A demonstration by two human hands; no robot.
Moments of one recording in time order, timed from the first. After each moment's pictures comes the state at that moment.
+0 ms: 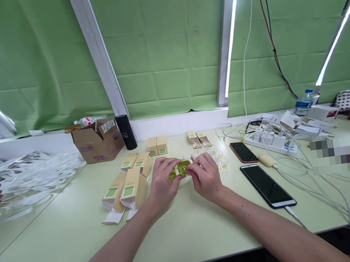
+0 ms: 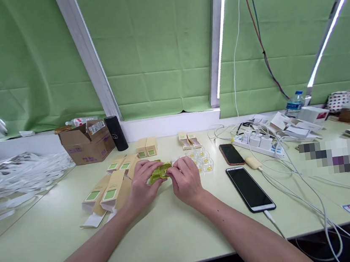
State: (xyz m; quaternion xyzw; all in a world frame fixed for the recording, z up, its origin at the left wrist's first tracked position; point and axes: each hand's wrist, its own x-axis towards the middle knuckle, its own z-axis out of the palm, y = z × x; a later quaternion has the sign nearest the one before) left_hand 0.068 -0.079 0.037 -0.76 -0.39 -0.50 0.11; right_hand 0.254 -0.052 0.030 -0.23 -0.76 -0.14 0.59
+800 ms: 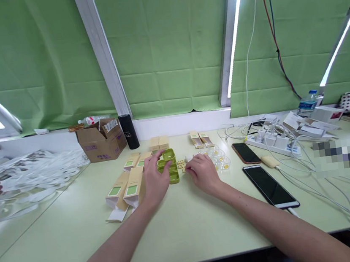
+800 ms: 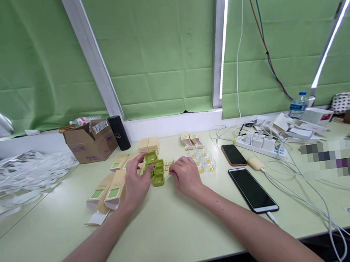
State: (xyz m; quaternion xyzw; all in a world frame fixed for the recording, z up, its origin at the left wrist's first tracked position) left_hand 0.053 -0.075 0.043 -0.61 -0.55 -0.56 0.03; right_hand 0.250 -0.028 0.019 -0.36 -0.84 -0.01 0.41
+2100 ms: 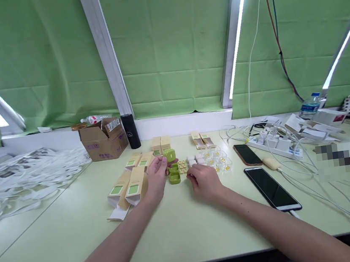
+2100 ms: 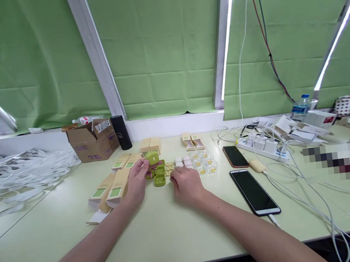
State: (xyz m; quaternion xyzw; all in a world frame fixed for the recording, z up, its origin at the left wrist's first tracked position) left_hand 0.059 -0.072 0.051 -0.48 -0.43 -0.67 -0.37; right_hand 0.249 -0.041 0.010 -0.38 -0.87 -0.03 0.32
